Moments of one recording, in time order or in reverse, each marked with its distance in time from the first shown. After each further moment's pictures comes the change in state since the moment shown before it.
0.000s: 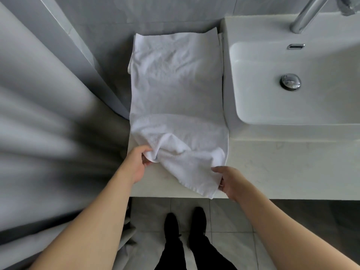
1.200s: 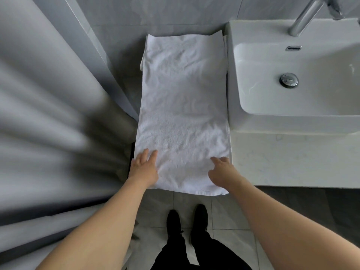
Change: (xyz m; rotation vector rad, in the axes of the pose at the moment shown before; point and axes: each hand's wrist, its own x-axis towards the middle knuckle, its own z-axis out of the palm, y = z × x) left_hand -0.050 -0.049 -0.024 1.612 0.075 0.145; right_hand -0.041 0.023 0.025 -1.393 0.096 -0.352
